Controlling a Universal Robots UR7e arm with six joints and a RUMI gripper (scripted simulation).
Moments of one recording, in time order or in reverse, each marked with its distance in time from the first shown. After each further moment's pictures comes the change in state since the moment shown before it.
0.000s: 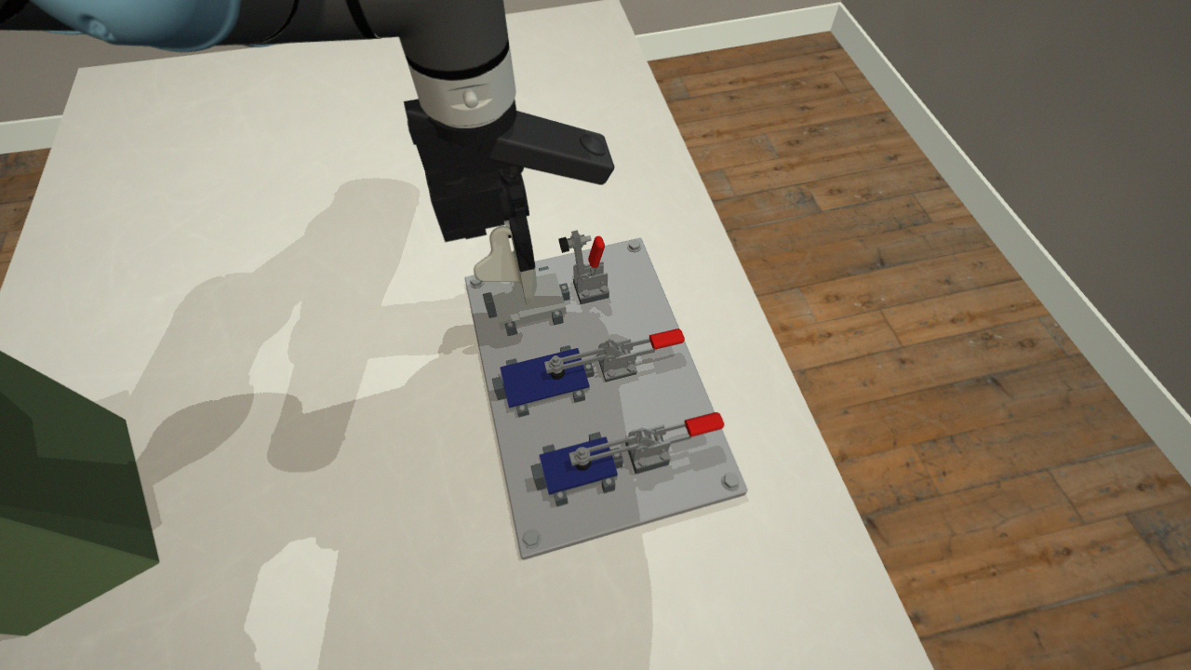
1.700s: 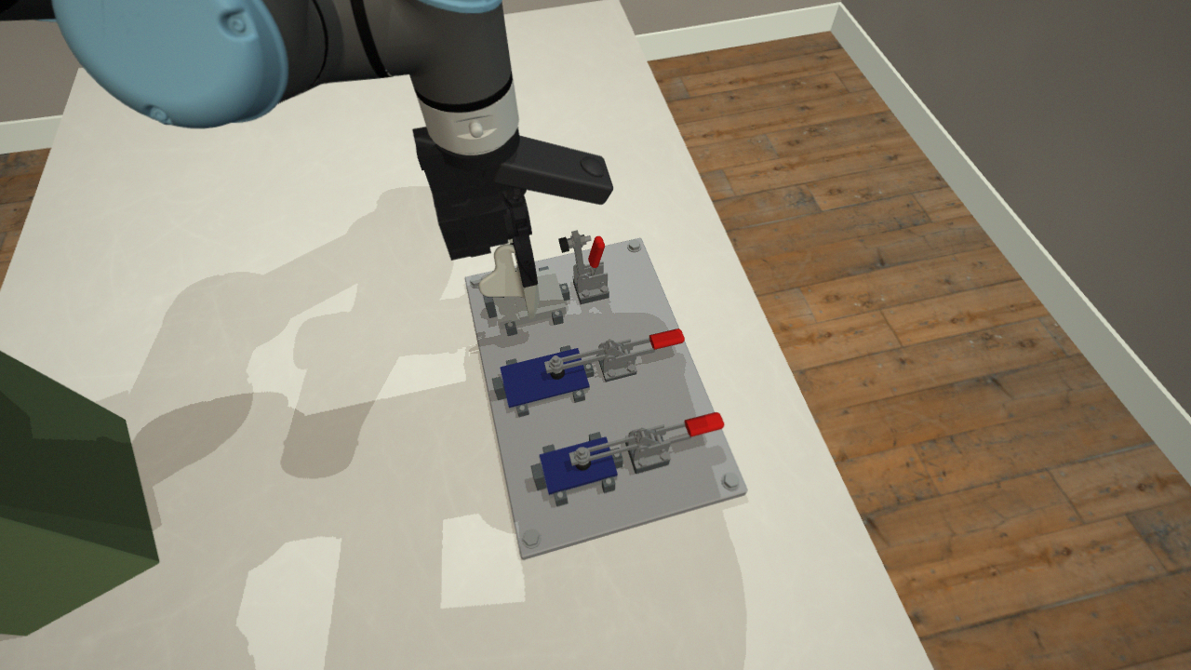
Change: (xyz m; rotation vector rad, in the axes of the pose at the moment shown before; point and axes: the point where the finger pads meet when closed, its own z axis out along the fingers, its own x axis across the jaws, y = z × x) arm 0.000 0.000 0.026 0.005 0.003 0.000
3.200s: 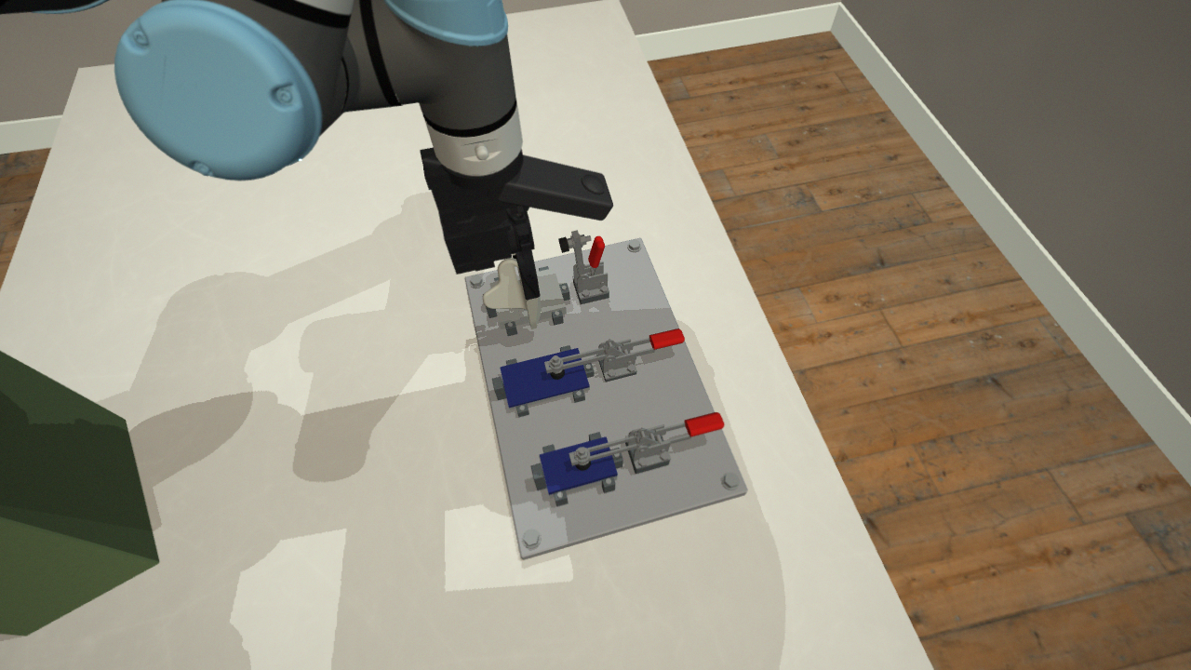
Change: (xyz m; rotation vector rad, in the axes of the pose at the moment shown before) arm 0.000 0.000 0.022 -0.001 0.000 0.000
